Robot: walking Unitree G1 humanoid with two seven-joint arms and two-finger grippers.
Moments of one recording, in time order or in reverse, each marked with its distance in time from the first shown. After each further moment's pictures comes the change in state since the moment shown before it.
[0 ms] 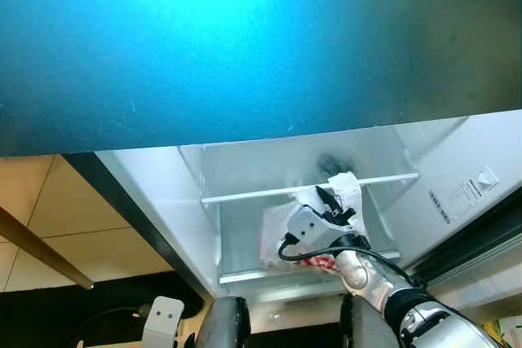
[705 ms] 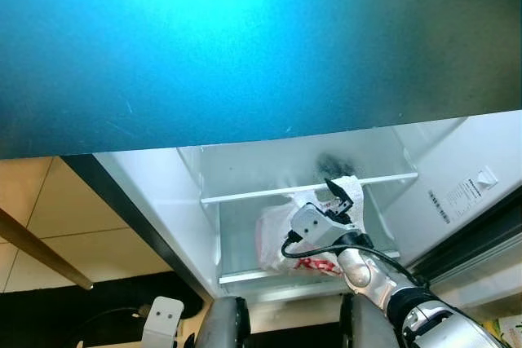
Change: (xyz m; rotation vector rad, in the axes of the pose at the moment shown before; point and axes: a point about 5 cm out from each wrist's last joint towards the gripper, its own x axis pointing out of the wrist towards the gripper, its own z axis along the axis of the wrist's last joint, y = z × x) left arm 0.001 0.000 0.002 0.001 -0.005 -0.001; right arm -0.002 0.003 -0.003 0.037 0.004 0.093
